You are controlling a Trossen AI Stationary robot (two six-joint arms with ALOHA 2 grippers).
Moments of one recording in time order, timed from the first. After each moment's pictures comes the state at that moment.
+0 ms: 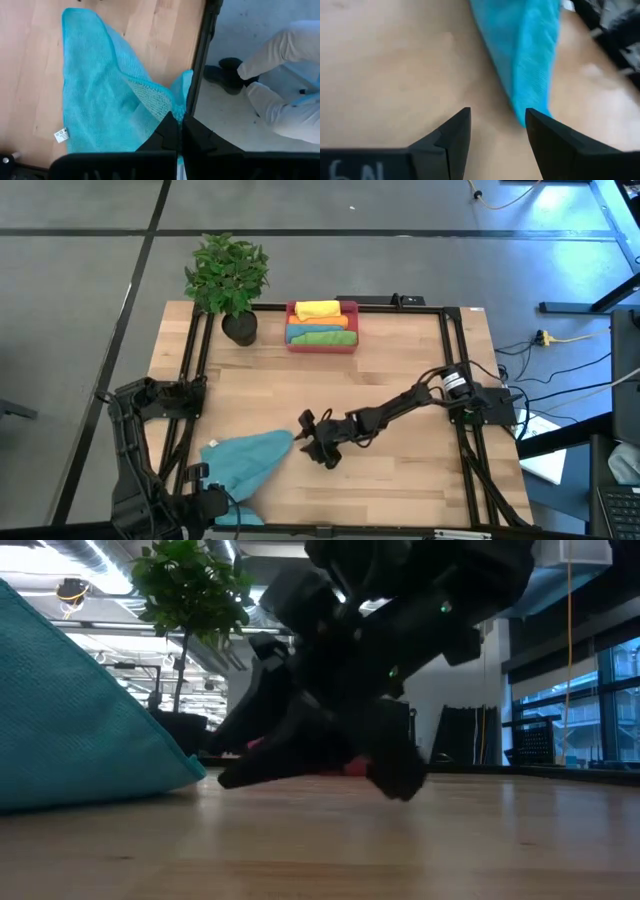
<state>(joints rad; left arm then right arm) -1.11 1.88 2.02 -1.53 -0.36 -1.35 0.28 2.15 1.22 0.33 0.09 -0.63</state>
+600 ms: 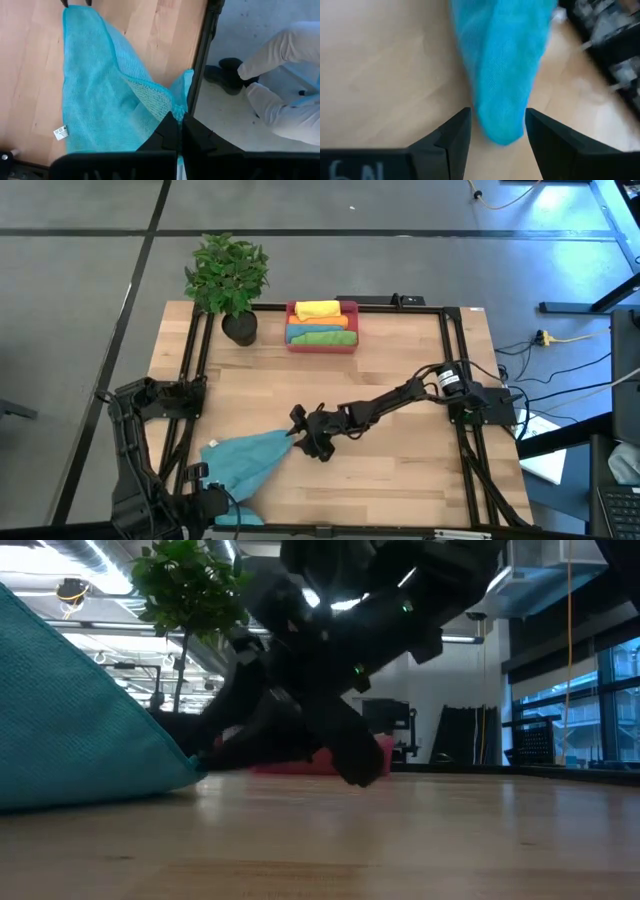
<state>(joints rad) -1.10 1.88 2.02 -1.54 -0.35 -1.36 0.23 2.19 1.31 0.30 0.02 -0.74</state>
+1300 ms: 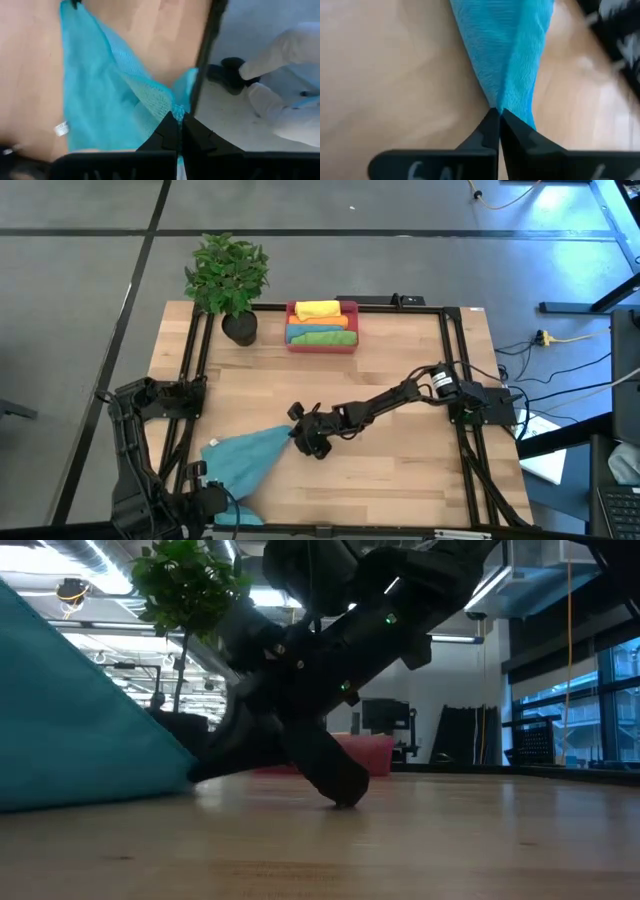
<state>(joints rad) -1.10 1.88 2.01 -1.55 -0.35 -1.38 0.22 2.25 1.38 0.21 0.11 -0.75</state>
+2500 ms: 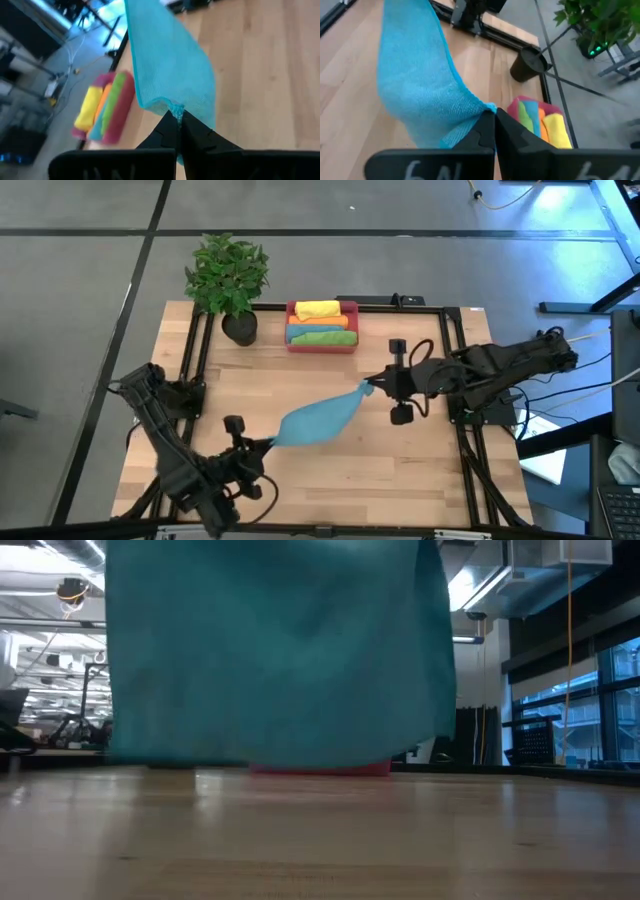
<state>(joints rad) -0.89 1.80 1.87 -1.54 -1.05 -0.89 0.31 1.26 1.38 -0.73 0.43 -0.19</state>
